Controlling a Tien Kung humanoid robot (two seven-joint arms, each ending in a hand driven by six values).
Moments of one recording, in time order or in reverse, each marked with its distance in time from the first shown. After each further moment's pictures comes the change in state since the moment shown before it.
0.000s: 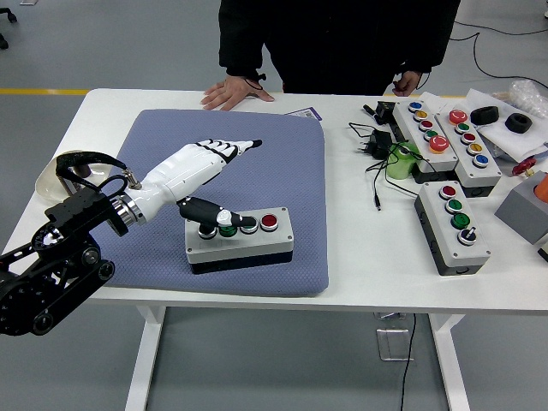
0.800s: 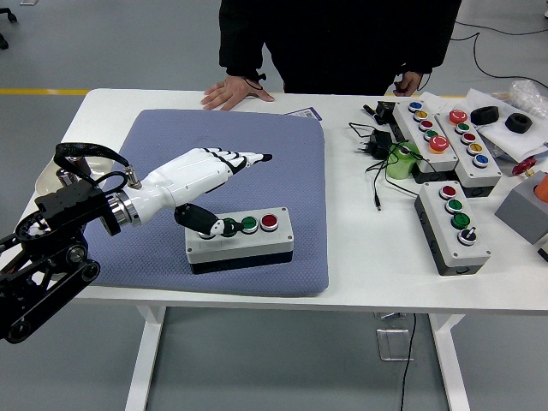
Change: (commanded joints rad) left arm 0.025 0.071 -0.057 -0.189 0.062 -0.216 0.025; right arm 0.000 0.000 0.000 0.000 0.002 0.001 0.002
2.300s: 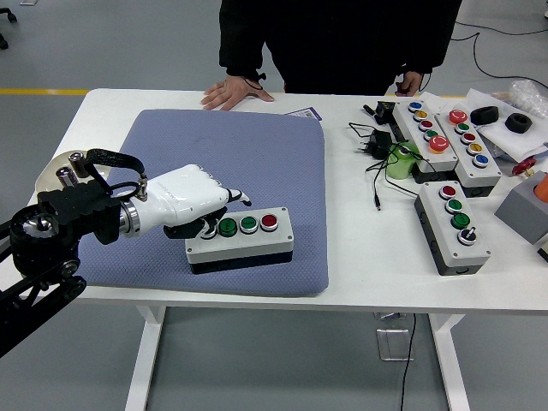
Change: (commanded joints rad) left arm 0.021 0.063 -0.010 -0.260 0.298 -0.334 0.217; right arm 0.003 -0.001 0.002 0.000 0.000 -0.001 0.000
